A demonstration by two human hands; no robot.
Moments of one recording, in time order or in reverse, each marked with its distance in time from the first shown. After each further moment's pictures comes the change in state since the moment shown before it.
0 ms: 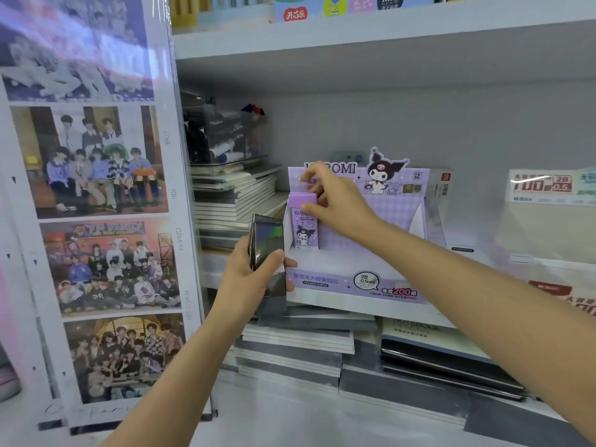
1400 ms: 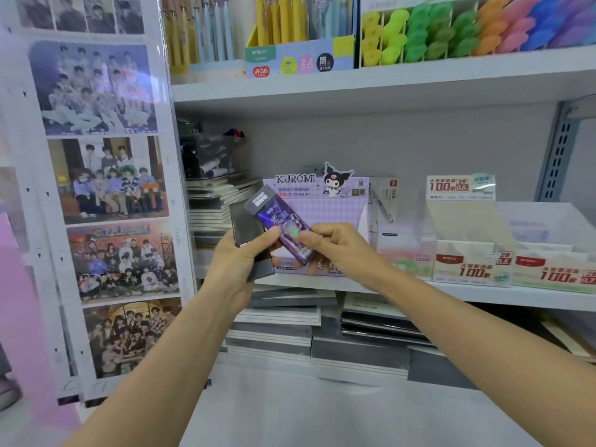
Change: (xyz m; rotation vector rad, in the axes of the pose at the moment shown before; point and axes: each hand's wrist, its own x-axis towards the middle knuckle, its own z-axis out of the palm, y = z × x) left_hand -0.045 0.075 0.036 -0.399 0.094 -0.175; right_hand -0.127 -0.037 -0.050 0.760 -0.174 0.205
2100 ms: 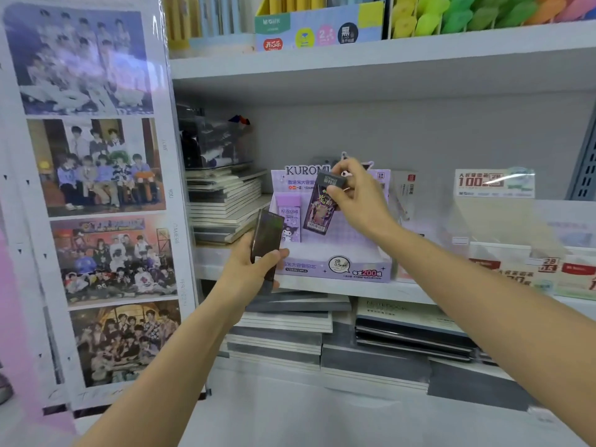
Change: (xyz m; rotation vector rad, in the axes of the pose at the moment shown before) left_hand 0.033 -0.035 -0.035 0.426 -0.101 0.040; right_hand 0.073 0.000 -0.027 -0.393 0.427 -0.069
